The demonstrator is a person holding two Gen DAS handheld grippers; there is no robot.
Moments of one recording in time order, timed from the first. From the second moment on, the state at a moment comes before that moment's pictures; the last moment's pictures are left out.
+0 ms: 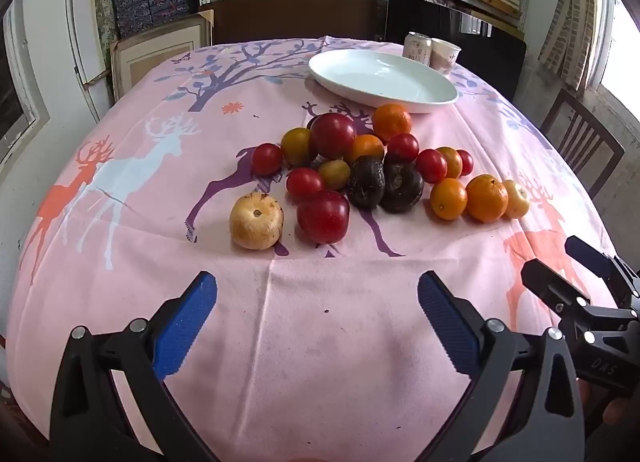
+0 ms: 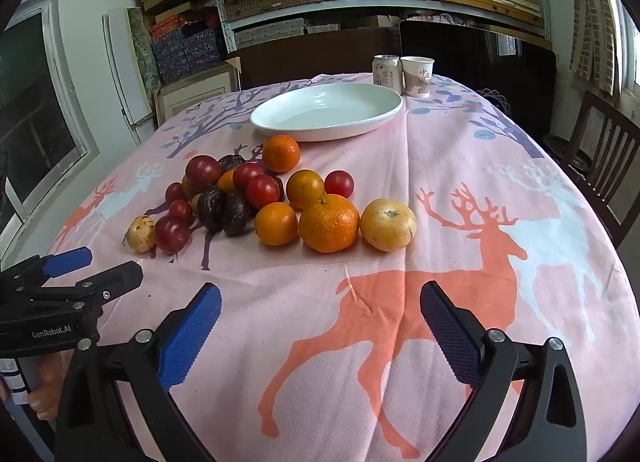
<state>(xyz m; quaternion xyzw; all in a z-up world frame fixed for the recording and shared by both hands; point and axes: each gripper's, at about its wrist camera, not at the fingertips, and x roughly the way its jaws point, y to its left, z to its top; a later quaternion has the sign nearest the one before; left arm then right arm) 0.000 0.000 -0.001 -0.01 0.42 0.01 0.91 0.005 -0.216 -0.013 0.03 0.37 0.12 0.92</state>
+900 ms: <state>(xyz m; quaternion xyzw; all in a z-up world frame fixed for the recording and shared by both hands) 0.000 0.004 -0.008 -0.02 0.43 0.02 0.90 0.007 -0.213 -0.022 0.02 0.38 0.12 0.92</state>
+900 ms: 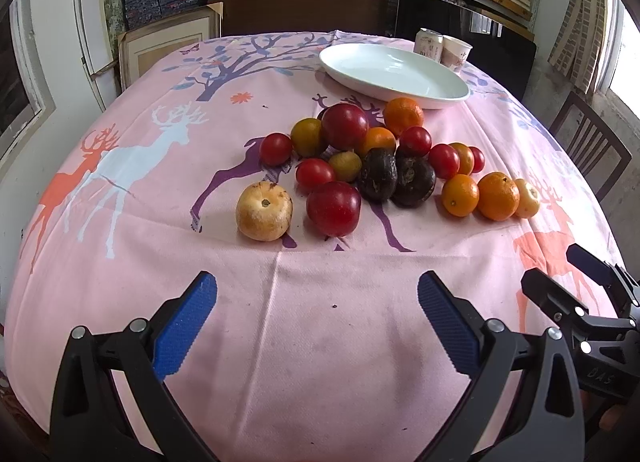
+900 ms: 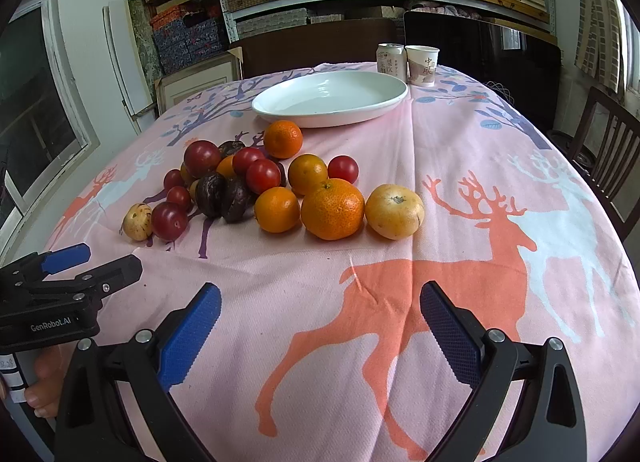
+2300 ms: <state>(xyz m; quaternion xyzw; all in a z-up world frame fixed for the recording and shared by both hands) -0.005 0.001 0.000 -0.01 0.42 0.02 0.90 0.002 -0.212 -0.014 0.02 0.37 0.12 0.92</state>
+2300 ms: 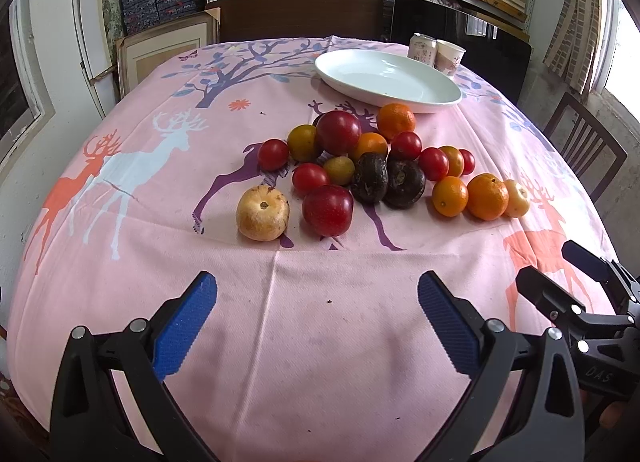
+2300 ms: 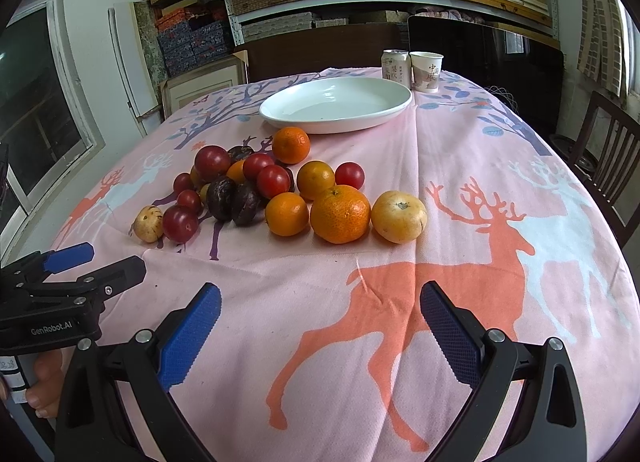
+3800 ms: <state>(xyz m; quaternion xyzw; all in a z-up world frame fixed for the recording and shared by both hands) 0.040 0.046 -0.026 0.00 0.47 -0.02 0.88 0.022 -0.230 -0.018 0.01 0.40 0.12 0.91</state>
